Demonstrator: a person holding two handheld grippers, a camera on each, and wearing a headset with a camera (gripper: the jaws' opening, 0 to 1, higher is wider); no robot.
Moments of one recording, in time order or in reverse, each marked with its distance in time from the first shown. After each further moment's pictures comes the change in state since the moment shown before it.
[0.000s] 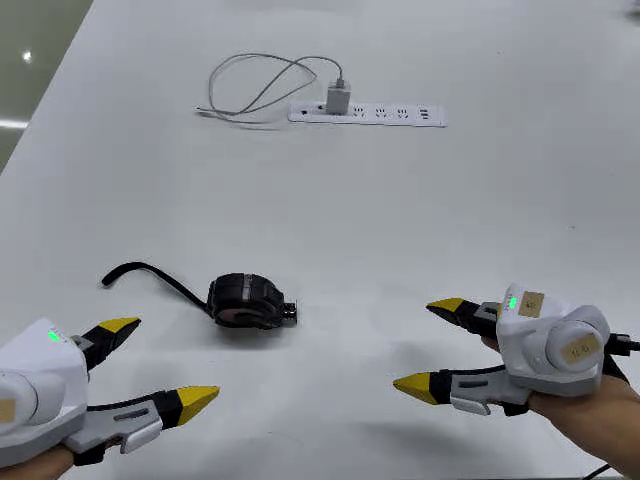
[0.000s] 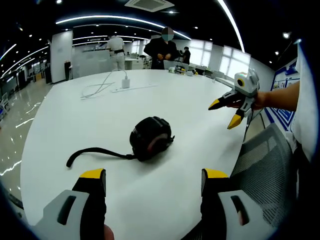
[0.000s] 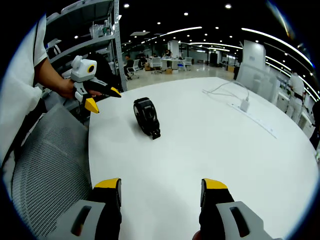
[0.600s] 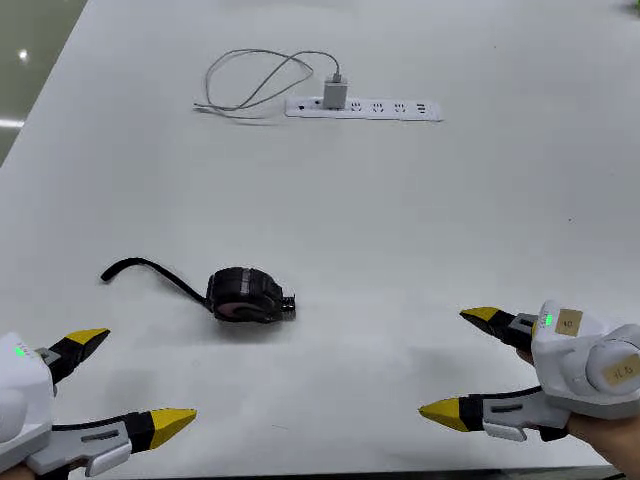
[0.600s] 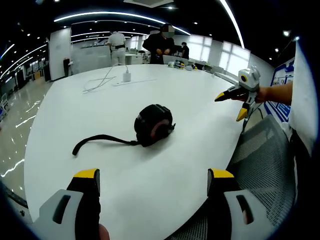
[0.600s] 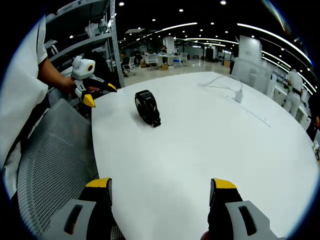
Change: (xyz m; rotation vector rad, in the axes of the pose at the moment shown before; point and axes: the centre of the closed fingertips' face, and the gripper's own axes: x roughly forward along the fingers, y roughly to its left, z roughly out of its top) left arm -0.021 0.007 -0.020 0.011 0.045 -0.004; right arm -0.027 0.008 -0.024 0.034 0.036 -0.024
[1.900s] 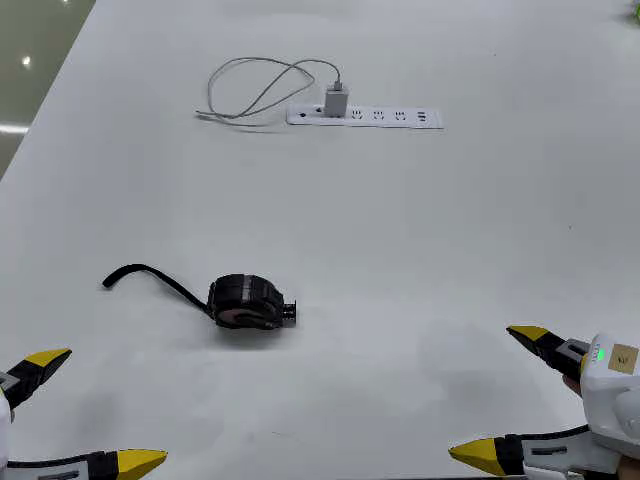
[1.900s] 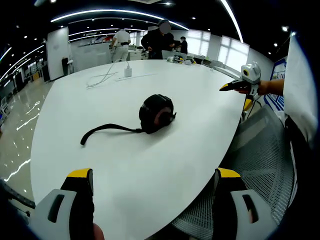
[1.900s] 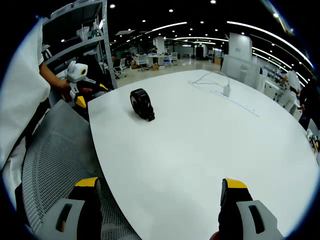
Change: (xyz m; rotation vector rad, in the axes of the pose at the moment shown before) left arm -0.022 0.006 -0.021 0.053 0.046 0.008; right arm -0.029 0.002 -0.021 0.056 -0.002 -0.061
